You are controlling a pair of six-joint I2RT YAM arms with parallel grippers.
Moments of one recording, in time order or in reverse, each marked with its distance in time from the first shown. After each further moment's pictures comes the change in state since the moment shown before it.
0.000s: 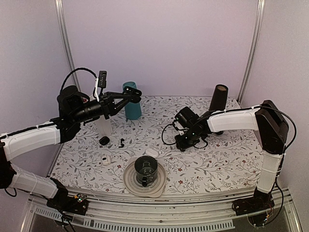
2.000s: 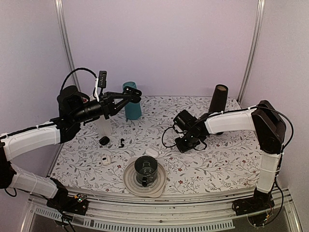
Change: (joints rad) left arm 0.000 0.000 0.000 0.000 0.000 0.000; right arm 0.013 0.031 0.000 -0.022 0.053 0.007
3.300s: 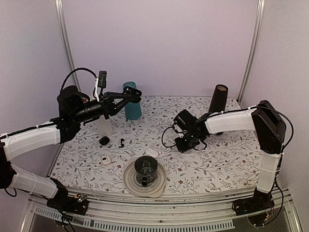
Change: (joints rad) left arm 0.000 0.000 0.000 0.000 0.000 0.000; right arm -0.006 0.000 -0.004 0.015 -0.028 0.004
